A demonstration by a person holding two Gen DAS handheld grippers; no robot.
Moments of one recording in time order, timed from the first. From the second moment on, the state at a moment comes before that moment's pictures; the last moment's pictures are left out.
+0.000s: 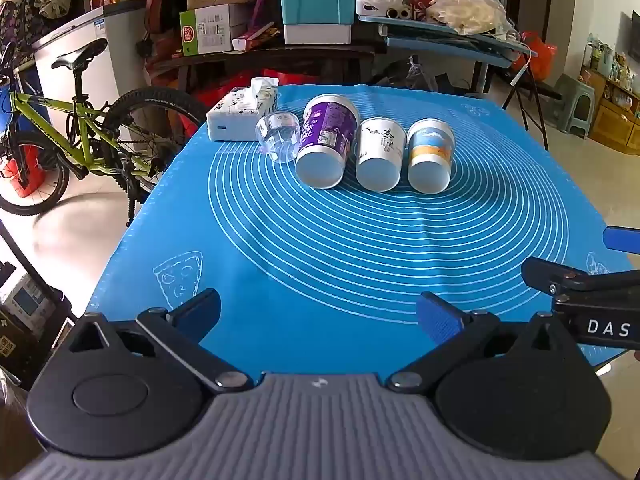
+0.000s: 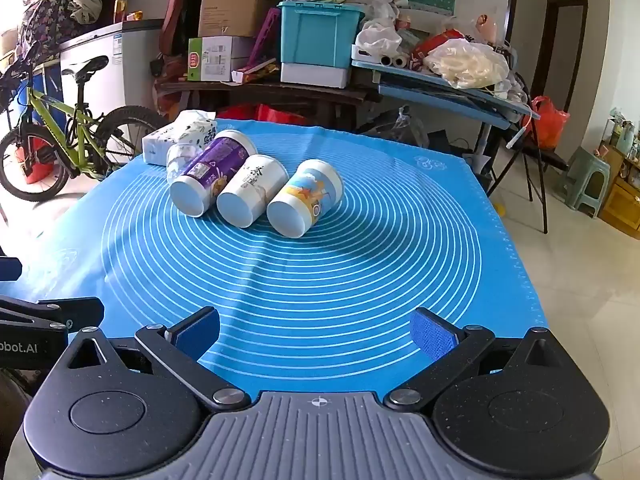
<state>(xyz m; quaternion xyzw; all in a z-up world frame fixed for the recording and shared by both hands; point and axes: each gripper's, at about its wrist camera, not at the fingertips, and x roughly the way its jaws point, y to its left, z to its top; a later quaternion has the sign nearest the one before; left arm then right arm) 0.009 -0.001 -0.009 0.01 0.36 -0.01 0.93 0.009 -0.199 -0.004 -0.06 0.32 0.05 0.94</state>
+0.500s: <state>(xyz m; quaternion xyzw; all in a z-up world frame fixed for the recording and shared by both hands) 0.012 -0.002 -0.009 0.02 0.37 -0.01 0.93 0.014 -0.196 -0.008 -0.05 0.32 0.05 0.94</state>
